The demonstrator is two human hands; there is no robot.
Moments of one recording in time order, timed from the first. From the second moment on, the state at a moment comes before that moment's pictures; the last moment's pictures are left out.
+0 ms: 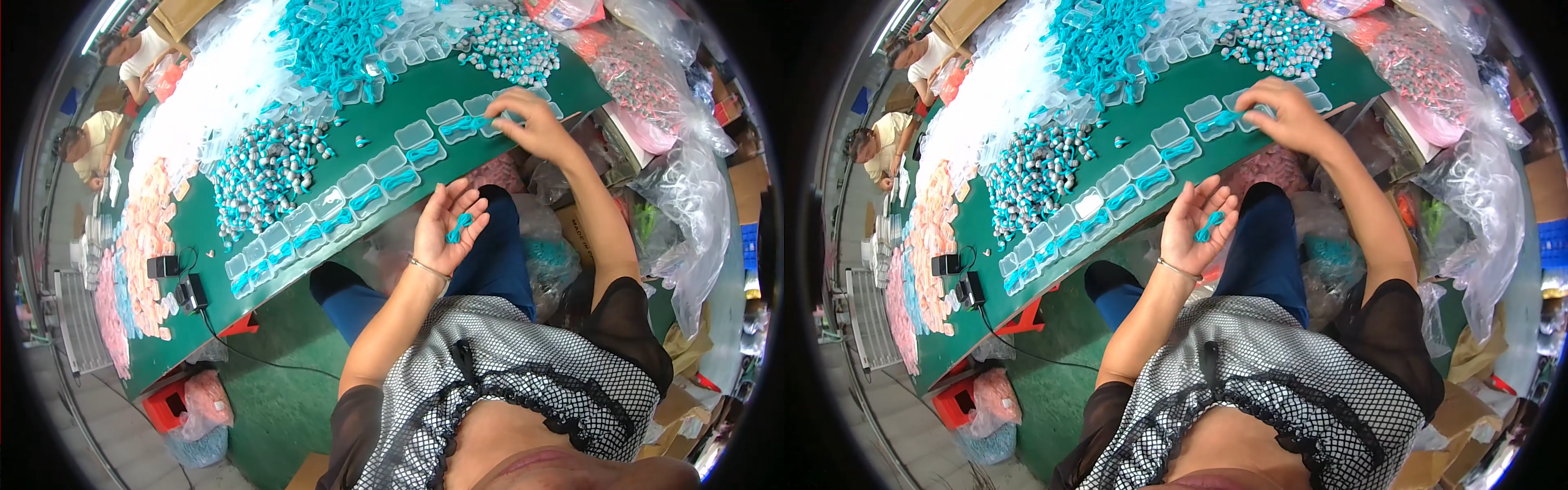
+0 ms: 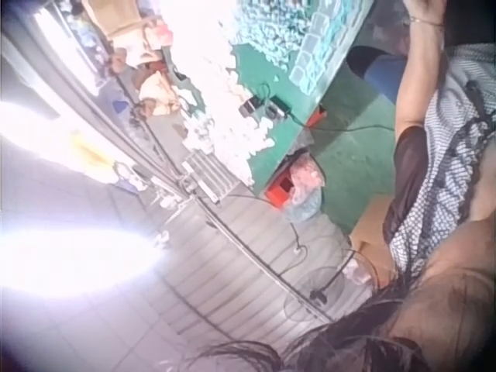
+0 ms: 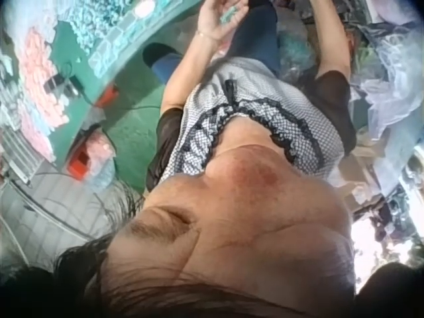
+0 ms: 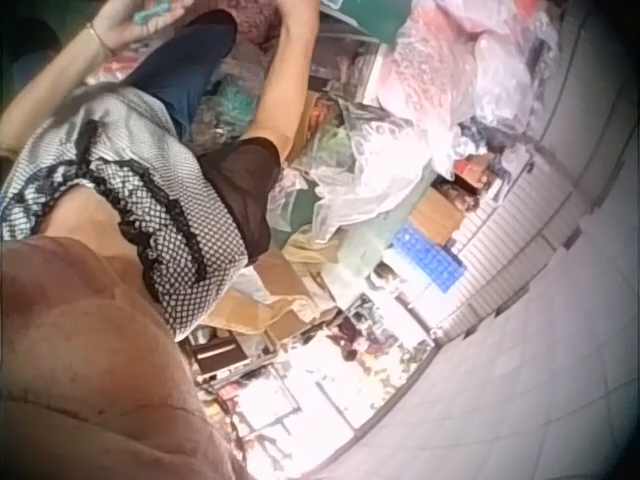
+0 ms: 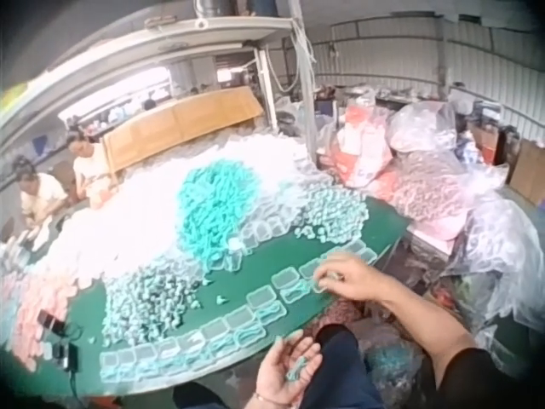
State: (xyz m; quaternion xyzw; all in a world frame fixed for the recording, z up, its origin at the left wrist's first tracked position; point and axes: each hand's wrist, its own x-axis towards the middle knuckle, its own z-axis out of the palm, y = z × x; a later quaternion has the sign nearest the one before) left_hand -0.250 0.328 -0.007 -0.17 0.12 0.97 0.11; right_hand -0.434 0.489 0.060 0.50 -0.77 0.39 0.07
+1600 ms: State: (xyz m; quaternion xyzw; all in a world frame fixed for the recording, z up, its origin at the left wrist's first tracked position) left_hand -0.270 0.343 -0.025 -0.13 0.19 0.96 0.14; right_hand -0.496 0.542 0.032 0.49 -0.85 0.17 0.15
